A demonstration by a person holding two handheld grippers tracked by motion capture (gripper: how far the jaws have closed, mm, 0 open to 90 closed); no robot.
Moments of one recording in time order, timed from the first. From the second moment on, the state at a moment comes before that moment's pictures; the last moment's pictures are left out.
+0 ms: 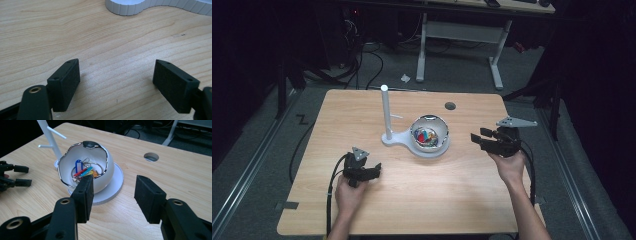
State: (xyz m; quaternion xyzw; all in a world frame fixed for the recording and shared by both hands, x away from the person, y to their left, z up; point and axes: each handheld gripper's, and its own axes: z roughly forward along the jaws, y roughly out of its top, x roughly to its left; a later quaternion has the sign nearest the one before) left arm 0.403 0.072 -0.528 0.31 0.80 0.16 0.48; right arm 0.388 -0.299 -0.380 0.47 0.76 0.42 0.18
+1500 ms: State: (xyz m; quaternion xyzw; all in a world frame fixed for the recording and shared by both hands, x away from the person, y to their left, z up) left arm 0.403 0.071 -0.529 0.31 0.80 0.16 0.48; right arm 0.338 -0.320 -0.437 0.50 0.74 0.42 0.15
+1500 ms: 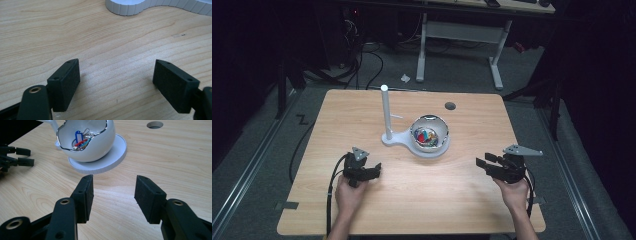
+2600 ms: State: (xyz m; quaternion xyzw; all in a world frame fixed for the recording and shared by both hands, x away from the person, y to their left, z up) left arm 0.403 0.071 -0.529 0.31 0.80 0.16 0.48; right arm 0.342 -0.302 -0.485 0.52 0.74 0.41 0.12
